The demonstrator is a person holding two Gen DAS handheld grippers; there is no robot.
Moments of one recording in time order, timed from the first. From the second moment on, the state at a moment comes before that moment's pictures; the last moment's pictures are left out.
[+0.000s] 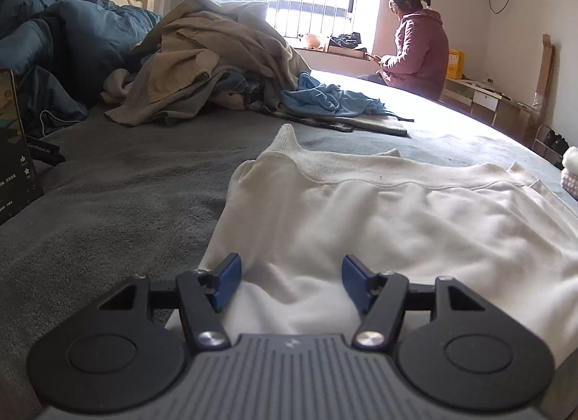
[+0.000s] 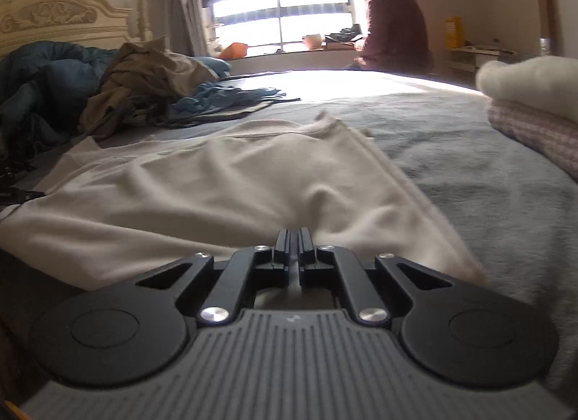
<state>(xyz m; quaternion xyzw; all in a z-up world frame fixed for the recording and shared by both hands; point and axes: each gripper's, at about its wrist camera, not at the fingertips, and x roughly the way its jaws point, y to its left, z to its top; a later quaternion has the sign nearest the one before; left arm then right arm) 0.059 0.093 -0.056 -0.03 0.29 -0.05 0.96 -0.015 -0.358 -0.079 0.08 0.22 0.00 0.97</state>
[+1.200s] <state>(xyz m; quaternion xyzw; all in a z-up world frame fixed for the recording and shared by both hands) 0.174 0.116 -0.037 -0.15 0.33 -0.05 0.93 0.185 -0.411 -0.071 0.39 0.27 -0.01 0.88</state>
